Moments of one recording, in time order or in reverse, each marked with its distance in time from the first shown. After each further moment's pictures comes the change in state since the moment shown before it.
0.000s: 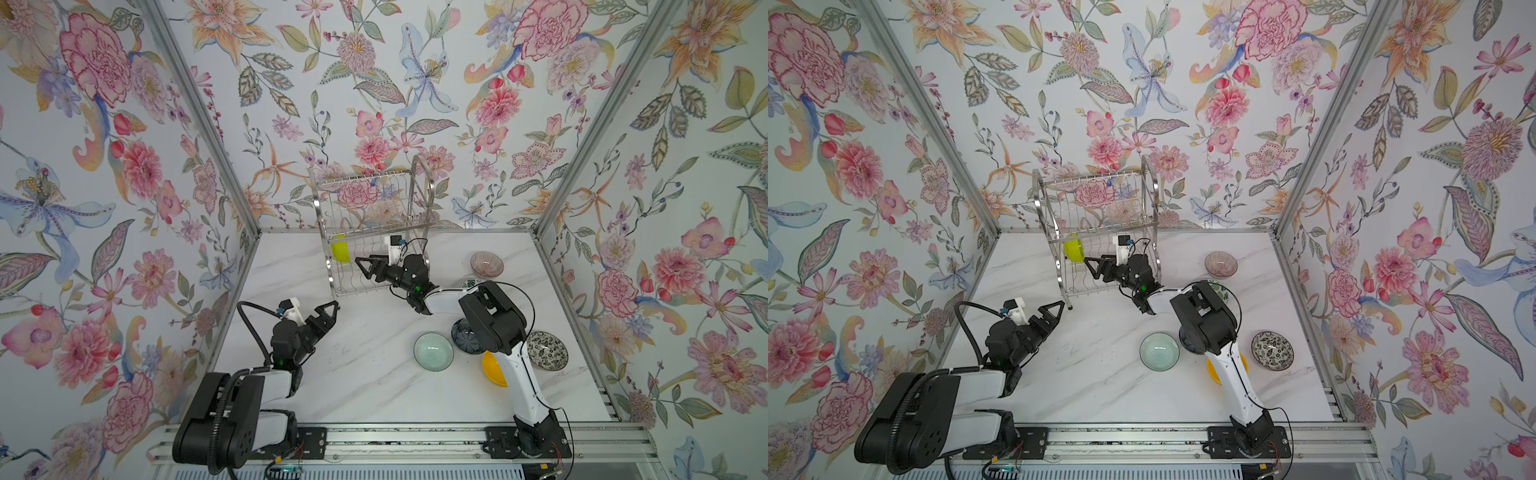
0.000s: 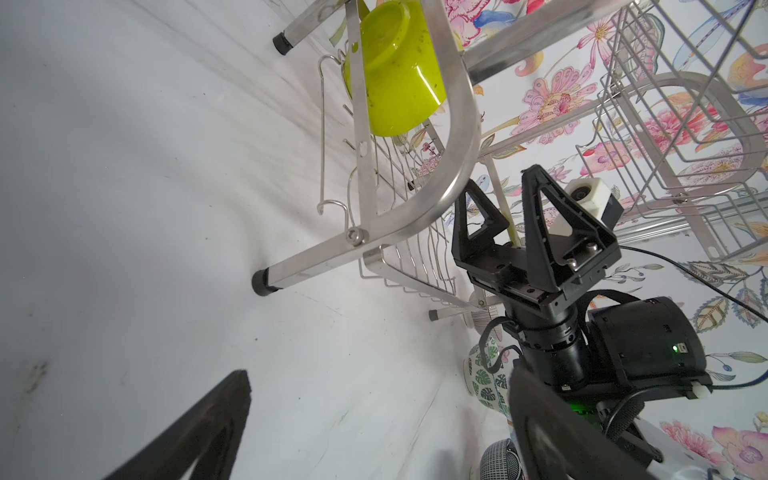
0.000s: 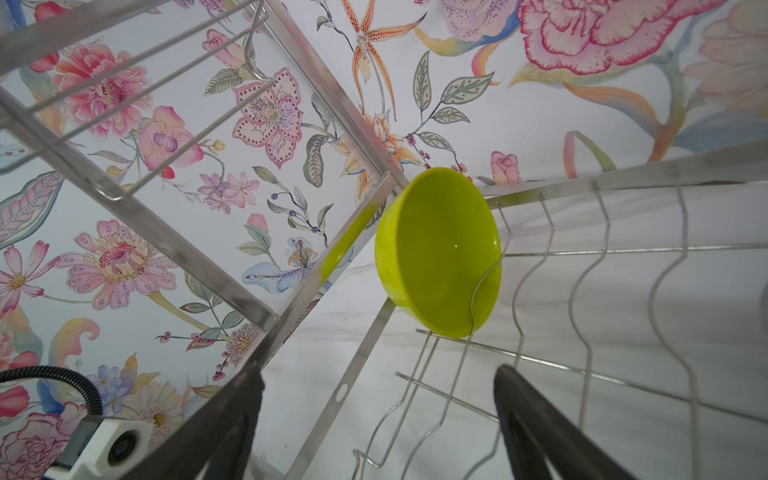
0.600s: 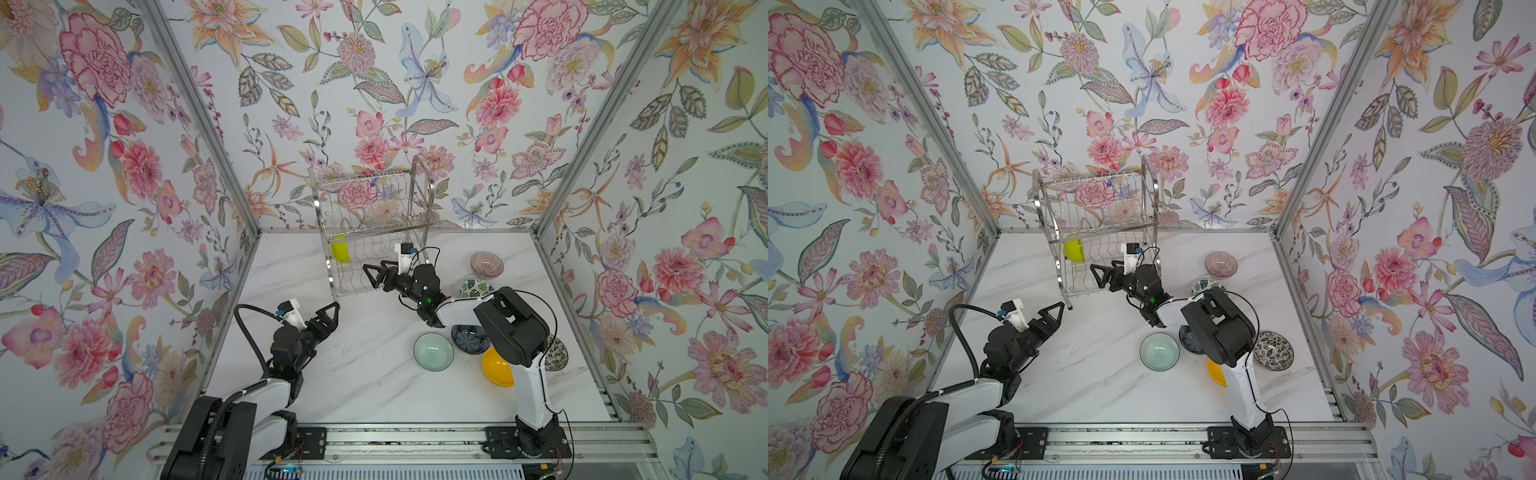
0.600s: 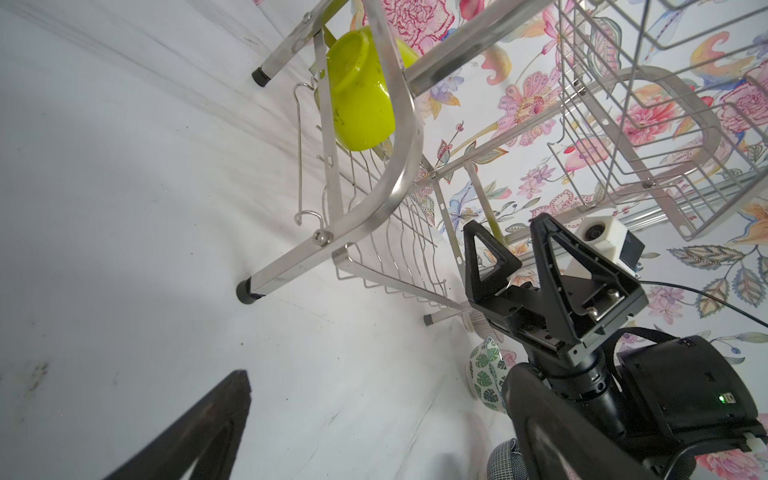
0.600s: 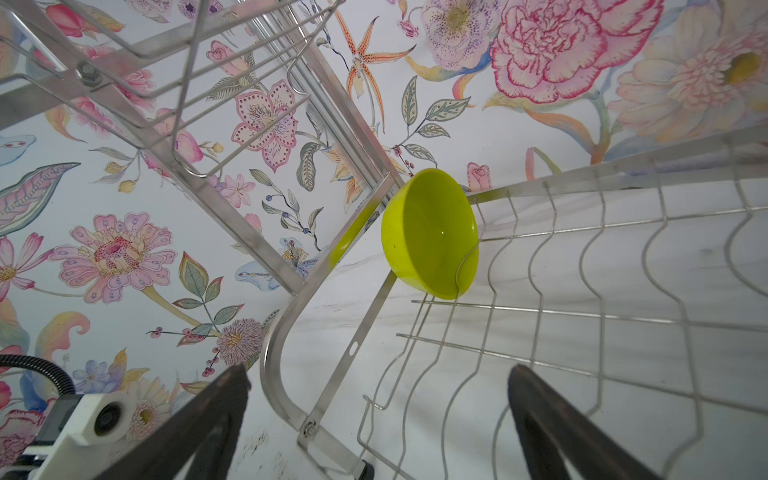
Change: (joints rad) left arm -0.071 -0.160 -0.034 -0.061 -0.098 0.058; right arm 0.030 -0.209 -0.288 0.060 0.127 -0.052
